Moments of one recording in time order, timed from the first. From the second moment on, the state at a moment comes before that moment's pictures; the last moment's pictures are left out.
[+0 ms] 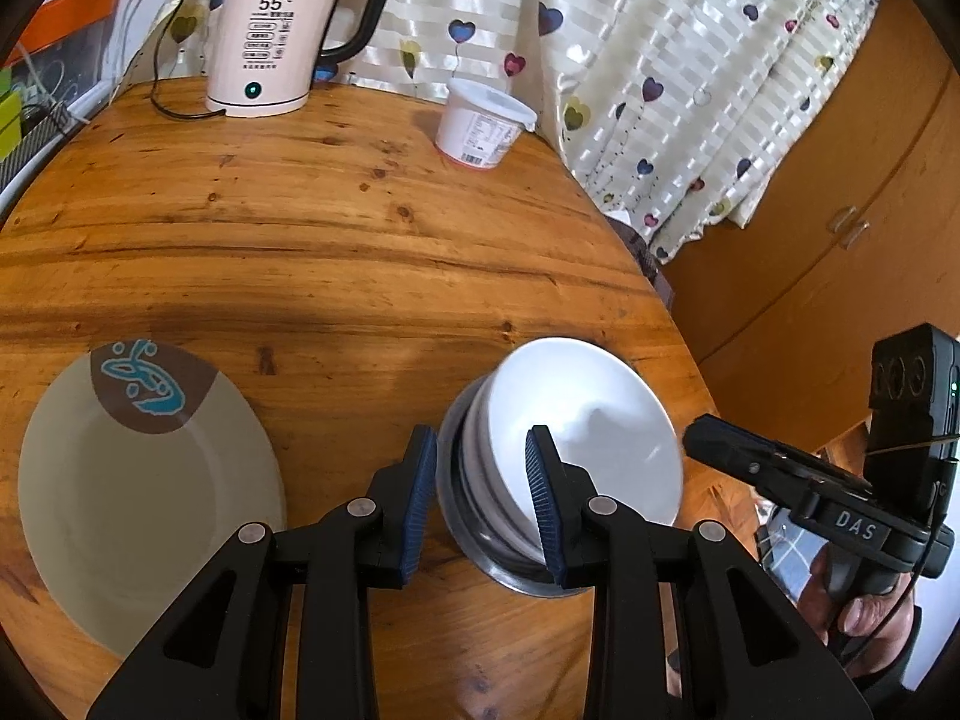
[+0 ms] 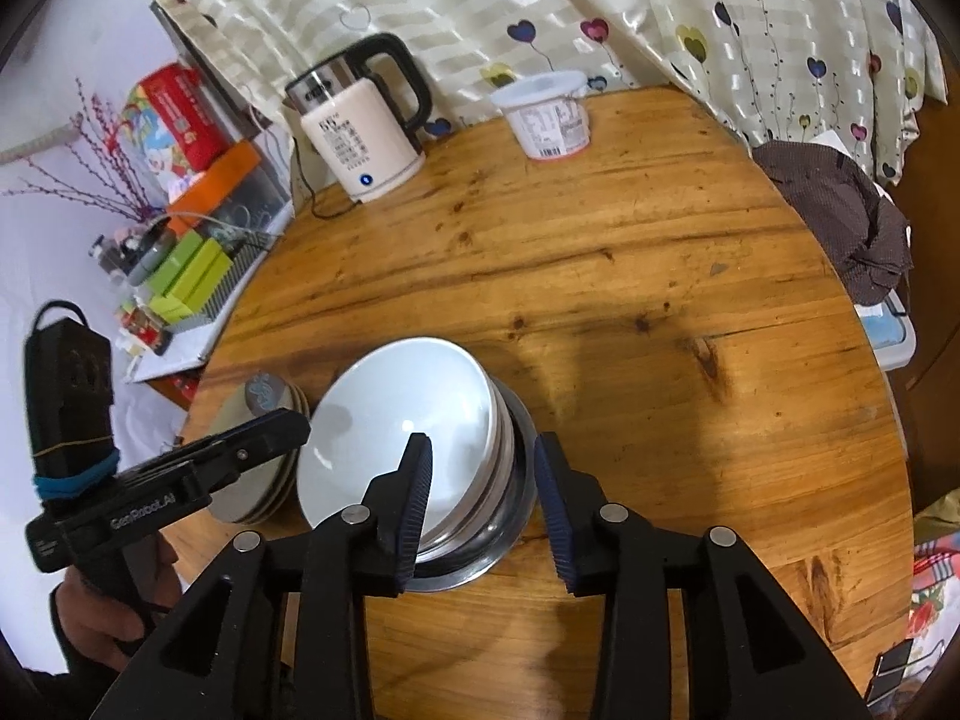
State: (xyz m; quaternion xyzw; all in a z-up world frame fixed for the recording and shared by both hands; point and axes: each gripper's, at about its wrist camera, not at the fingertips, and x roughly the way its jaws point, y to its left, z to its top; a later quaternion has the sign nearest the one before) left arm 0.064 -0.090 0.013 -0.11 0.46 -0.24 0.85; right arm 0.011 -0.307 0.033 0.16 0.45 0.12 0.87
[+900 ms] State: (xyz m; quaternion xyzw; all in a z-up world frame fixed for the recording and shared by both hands) left arm 0.043 -0.066 0.001 -0.13 0.45 -0.24 0.85; right arm -0.011 -0.330 0.010 0.21 0.46 0.12 0.85
